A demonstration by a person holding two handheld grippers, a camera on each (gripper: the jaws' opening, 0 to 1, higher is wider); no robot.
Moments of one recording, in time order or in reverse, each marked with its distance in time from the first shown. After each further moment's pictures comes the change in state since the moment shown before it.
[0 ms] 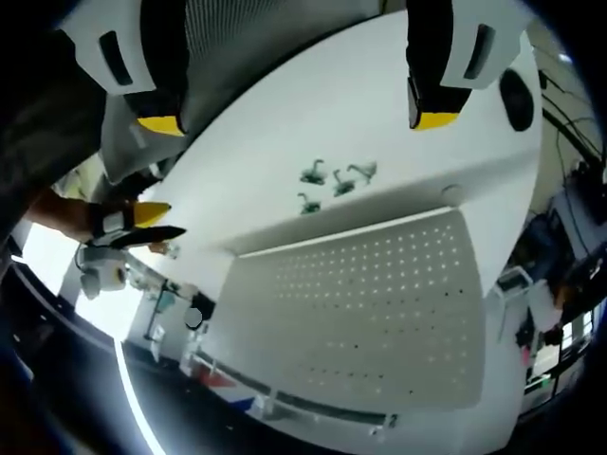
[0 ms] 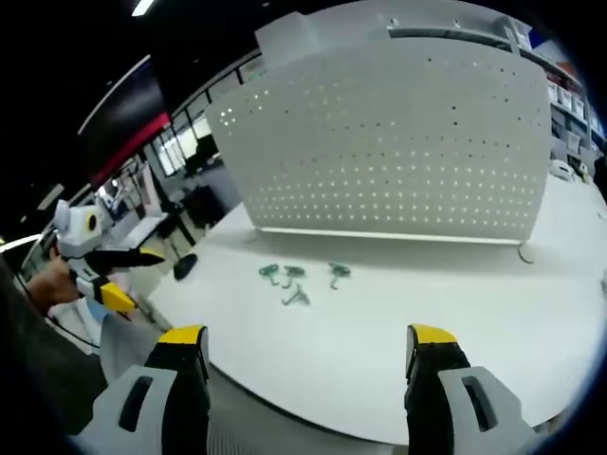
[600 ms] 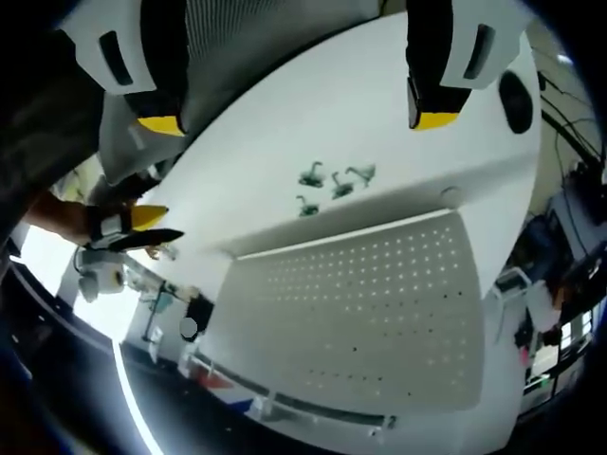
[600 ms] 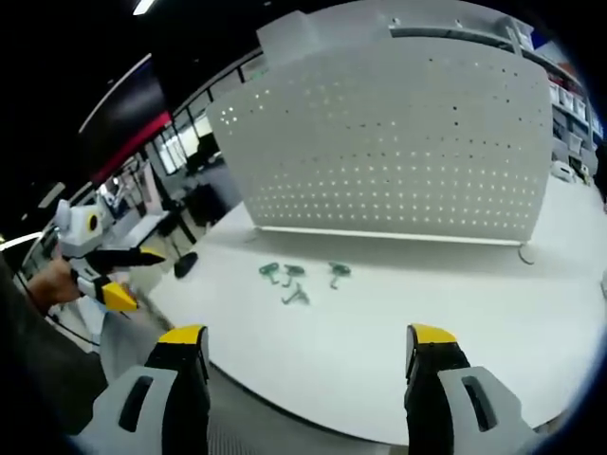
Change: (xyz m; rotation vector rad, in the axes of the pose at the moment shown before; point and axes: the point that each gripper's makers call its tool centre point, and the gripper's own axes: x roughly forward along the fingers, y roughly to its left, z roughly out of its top) left arm 0.001 0.002 -0.004 0.001 0.009 0.010; right arm -0.002 -0.001 0.000 -0.008 0.006 0.004
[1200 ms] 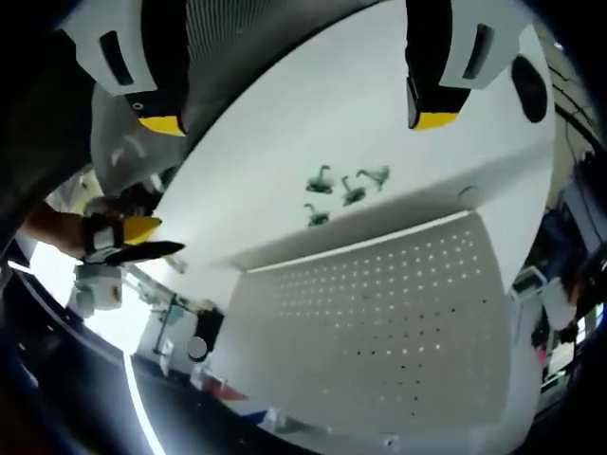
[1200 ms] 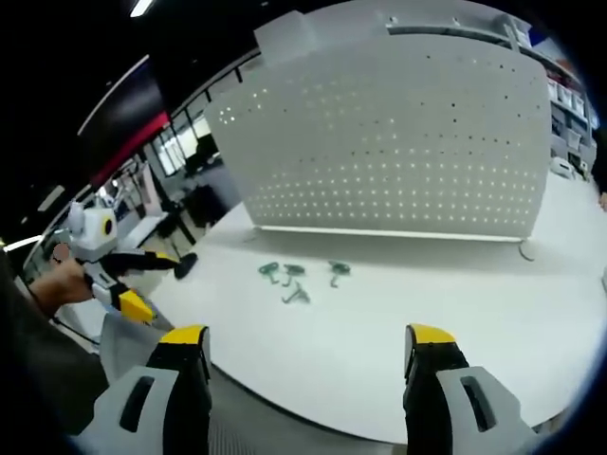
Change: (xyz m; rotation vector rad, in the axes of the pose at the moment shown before) left arm 0.033 0.003 -0.005 0.020 0.038 -0.075; right arm 0.002 0.000 -0.002 0.014 0.002 0.000
